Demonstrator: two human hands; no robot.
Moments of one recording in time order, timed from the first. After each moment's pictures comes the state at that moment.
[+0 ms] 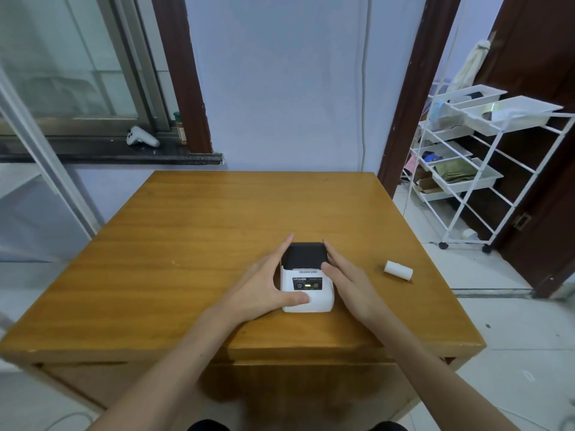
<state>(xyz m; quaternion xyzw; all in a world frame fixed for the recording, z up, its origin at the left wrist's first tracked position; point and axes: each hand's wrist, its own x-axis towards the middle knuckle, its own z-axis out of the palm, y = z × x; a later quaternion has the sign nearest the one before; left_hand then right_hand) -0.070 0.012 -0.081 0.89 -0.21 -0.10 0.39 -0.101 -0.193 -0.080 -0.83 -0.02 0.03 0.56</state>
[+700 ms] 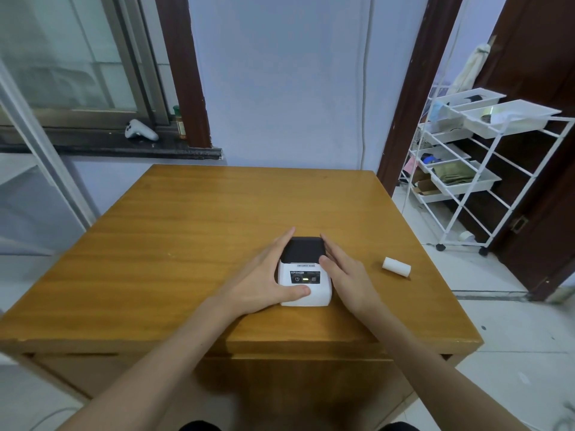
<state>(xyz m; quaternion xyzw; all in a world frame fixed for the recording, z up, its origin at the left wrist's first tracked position) -0.066 0.011 -0.086 0.90 -0.23 -0.07 0.36 -0.095 -0.190 -0.086 -0.83 -0.02 -0.02 0.55</state>
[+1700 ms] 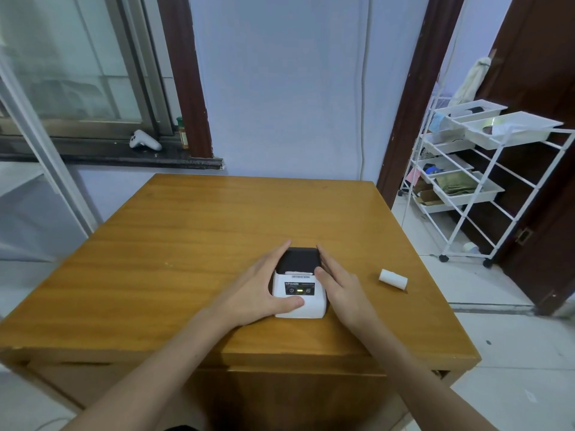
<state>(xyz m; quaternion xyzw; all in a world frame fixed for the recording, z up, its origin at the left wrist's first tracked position) -0.067 0.009 -0.087 0.91 -0.22 -0.06 0.35 -0.095 -0.190 -0.087 -0.83 -0.02 -0.02 0.55</state>
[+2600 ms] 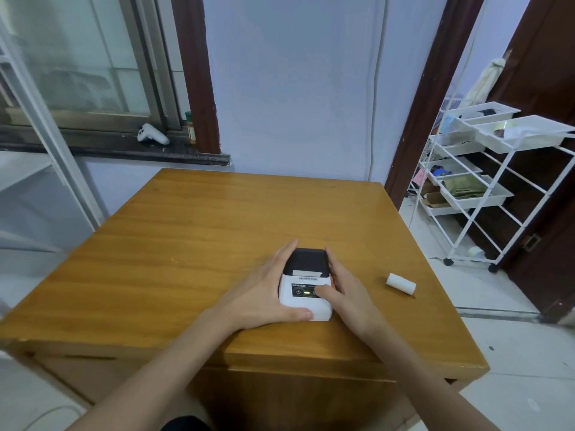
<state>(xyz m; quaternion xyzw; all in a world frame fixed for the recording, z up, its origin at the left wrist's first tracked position) -0.073 0.009 -0.083 0.90 -0.25 -0.07 0.34 -0.099 -0.192 -0.083 -0.86 -0.05 0.04 0.50</state>
